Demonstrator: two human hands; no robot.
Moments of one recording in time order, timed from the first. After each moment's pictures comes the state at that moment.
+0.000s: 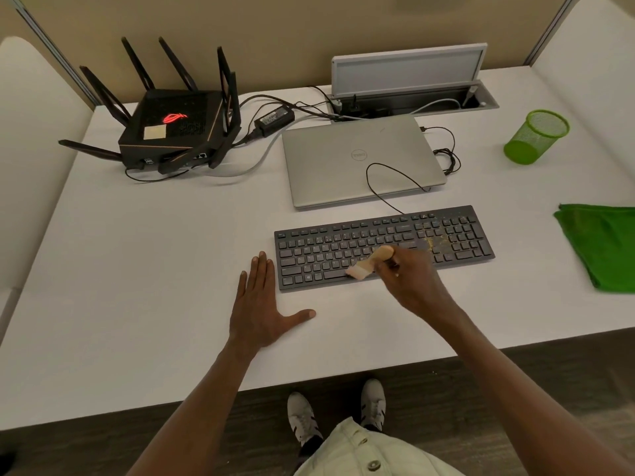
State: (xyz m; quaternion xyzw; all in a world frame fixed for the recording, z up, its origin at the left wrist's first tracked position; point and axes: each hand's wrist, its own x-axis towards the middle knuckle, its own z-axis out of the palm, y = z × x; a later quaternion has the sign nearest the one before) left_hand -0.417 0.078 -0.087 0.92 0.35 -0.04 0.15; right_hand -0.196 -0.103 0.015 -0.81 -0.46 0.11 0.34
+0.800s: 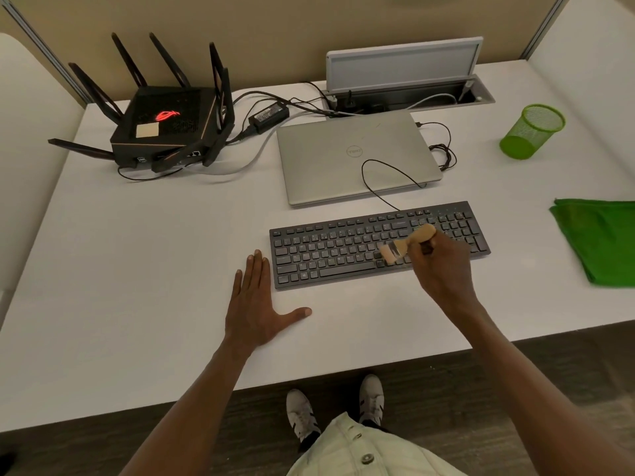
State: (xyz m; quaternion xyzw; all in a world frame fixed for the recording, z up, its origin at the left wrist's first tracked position) left_hand -0.417 0.079 -0.089 0.92 0.35 -0.02 0.16; right_hand -0.169 -0.124 0.021 -0.87 -0.33 0.02 0.36
